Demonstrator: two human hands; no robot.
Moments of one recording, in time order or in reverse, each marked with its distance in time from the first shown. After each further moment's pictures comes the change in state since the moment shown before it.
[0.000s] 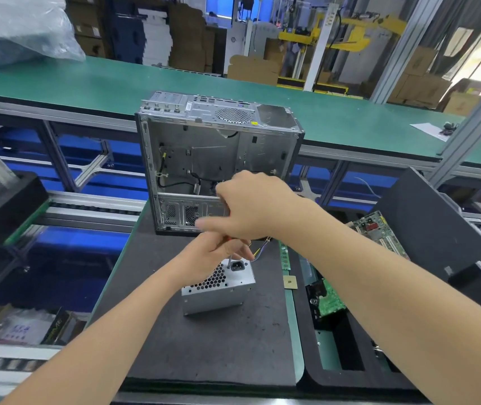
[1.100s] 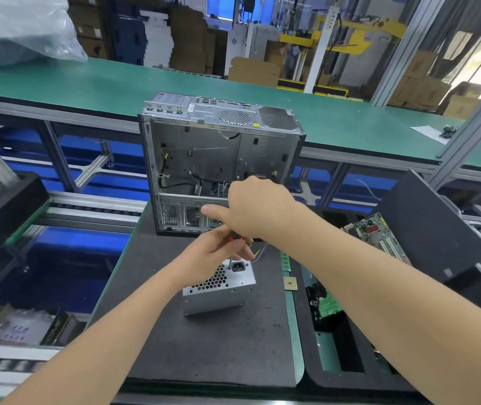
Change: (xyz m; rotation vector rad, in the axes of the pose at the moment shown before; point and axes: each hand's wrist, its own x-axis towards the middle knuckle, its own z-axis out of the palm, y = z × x) left_hand 0.001 -0.005 -0.001 -0.035 0.012 0.006; right_hand 0.011 -0.006 0.010 -0.010 -0.007 0.206
